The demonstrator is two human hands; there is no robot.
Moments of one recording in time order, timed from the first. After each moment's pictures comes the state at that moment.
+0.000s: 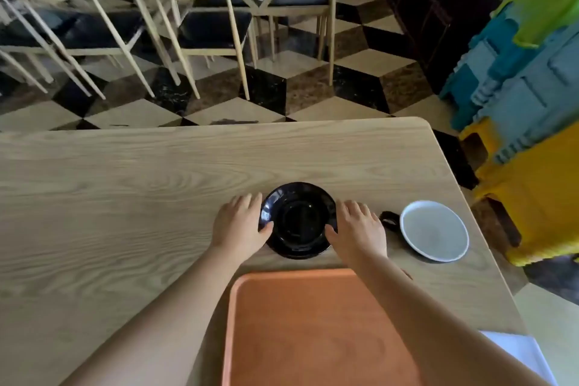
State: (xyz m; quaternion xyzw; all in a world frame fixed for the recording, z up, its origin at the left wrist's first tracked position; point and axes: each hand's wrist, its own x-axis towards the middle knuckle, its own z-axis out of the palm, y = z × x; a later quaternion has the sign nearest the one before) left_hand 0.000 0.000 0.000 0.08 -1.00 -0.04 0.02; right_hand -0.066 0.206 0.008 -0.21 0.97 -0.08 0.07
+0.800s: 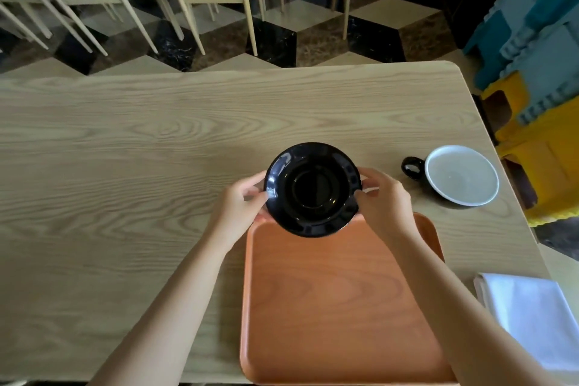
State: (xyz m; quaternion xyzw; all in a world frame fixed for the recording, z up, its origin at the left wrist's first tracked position) left_hand 0.065 0.018 0.021 0.29 -0.76 -0.58 0.00; right_hand -0.019 0.219 0.026 -0.05 0.89 -0.44 0.13
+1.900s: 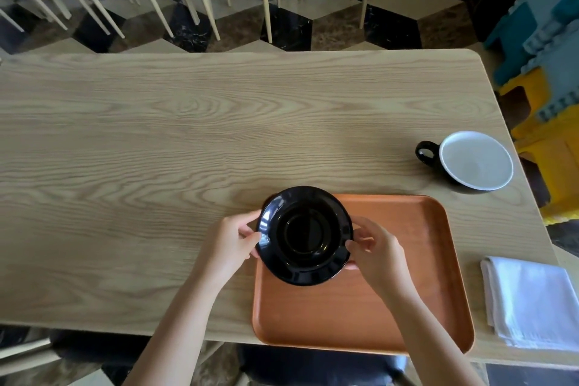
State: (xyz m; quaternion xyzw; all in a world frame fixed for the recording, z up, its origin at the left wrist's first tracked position) left_hand 0.159 0.021 0.003 0.32 -0.84 -0.43 -0.07; right_hand 0.075 0.239 0.003 -0.03 0.82 -0.52 0.24
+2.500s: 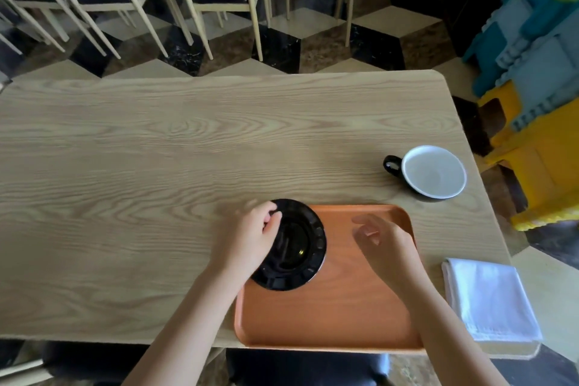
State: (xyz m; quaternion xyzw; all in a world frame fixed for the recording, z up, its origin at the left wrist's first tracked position) left_hand 0.118 0.071 0.054 0.20 -0.95 -0.23 0.04; right_hand 0.043 0.281 0.038 -0.11 0.90 -0.38 0.17
